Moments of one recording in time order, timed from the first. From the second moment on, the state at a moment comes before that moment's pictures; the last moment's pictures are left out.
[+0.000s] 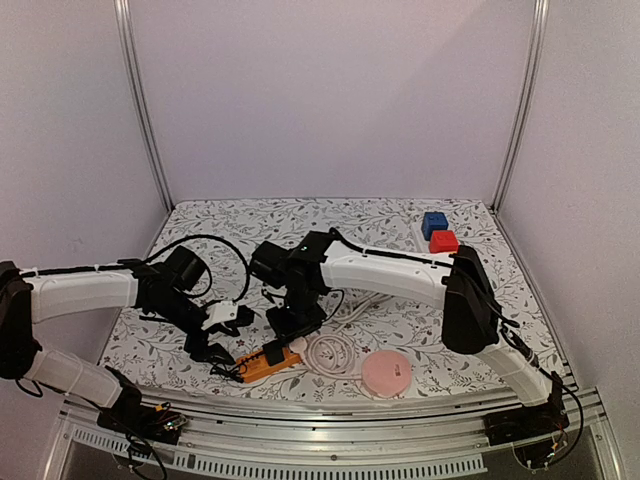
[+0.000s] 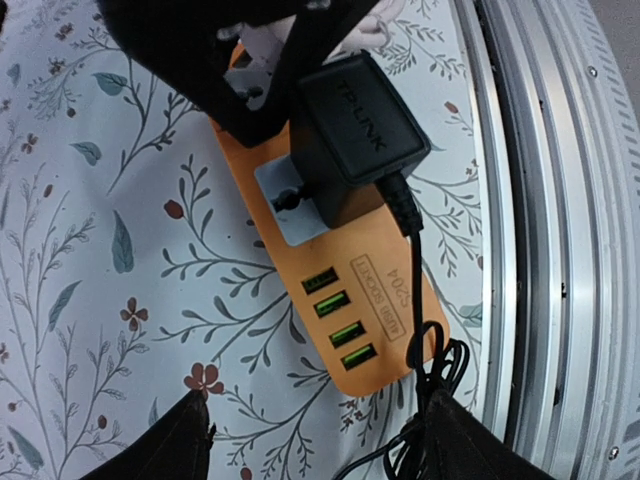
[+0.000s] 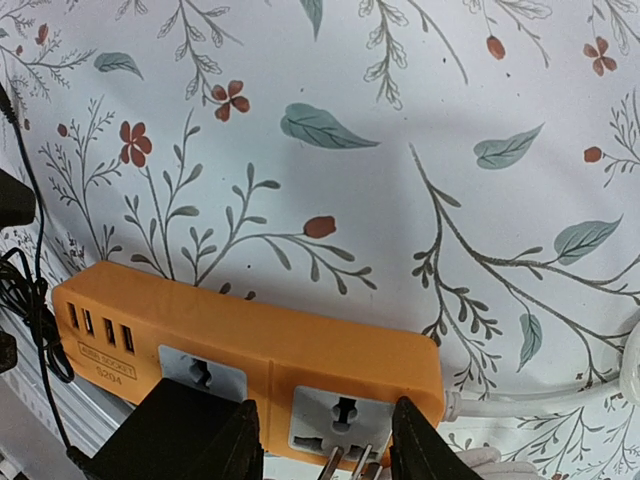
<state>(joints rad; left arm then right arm) -0.50 1.30 0.65 -0.62 0.54 0.91 1.14 2.49 2.31 -1.16 -0.09 0.52</state>
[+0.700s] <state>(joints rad) -0.50 1.31 0.65 -0.62 0.54 0.91 1.13 2.46 2.26 -1.07 0.03 0.47</state>
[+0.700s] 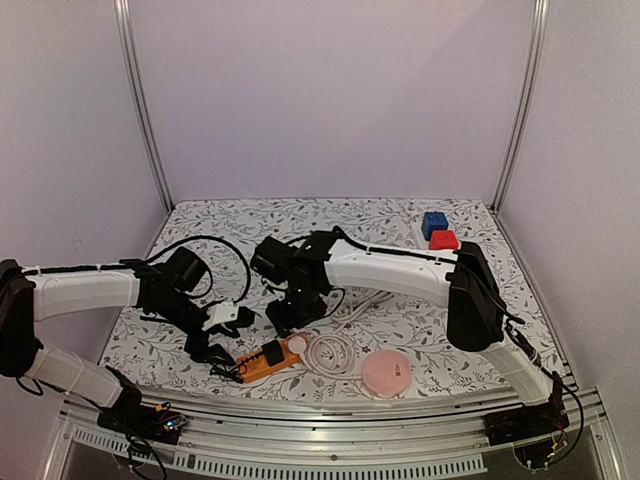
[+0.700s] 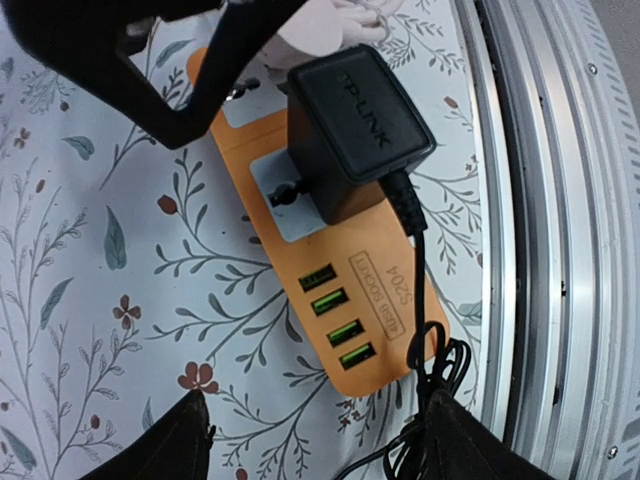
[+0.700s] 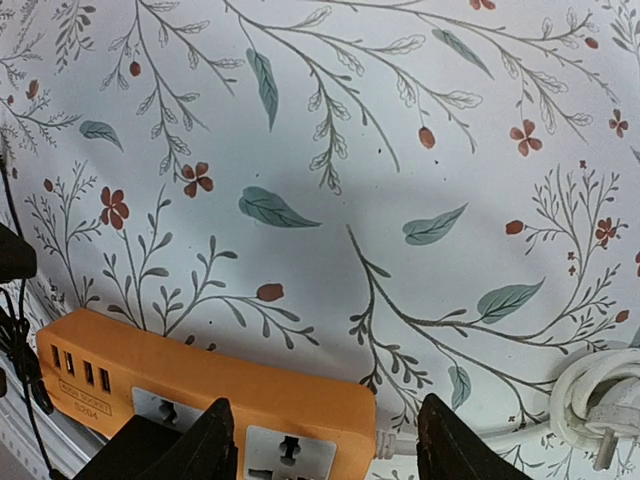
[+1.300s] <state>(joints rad) -0.50 1.32 0.65 -0.62 0.53 0.91 1.24 1.88 1.46 -0.48 0.30 0.23</state>
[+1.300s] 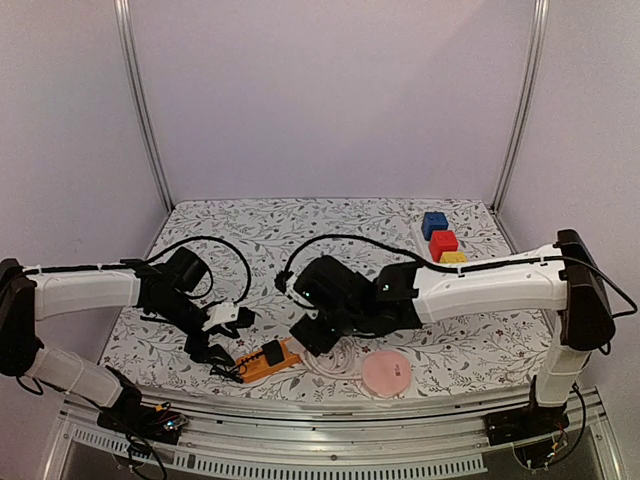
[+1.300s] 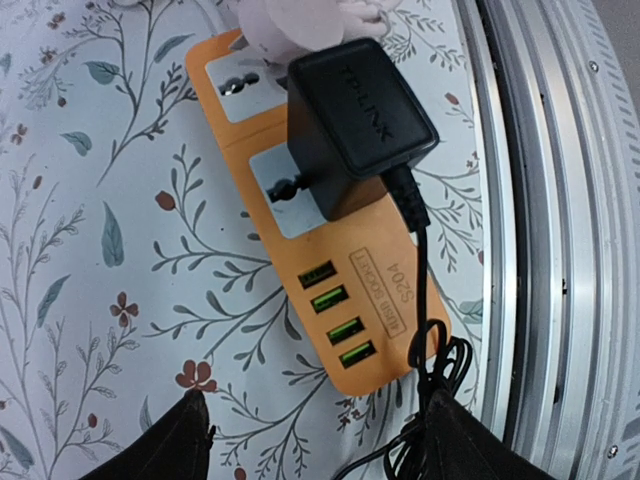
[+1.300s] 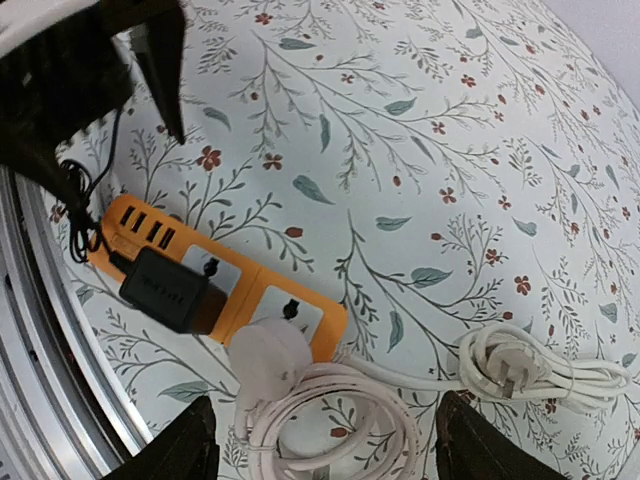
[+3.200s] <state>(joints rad) -0.50 1.36 0.65 -0.63 0.53 0.90 1.35 1.97 1.14 0.13 0.50 -0.31</state>
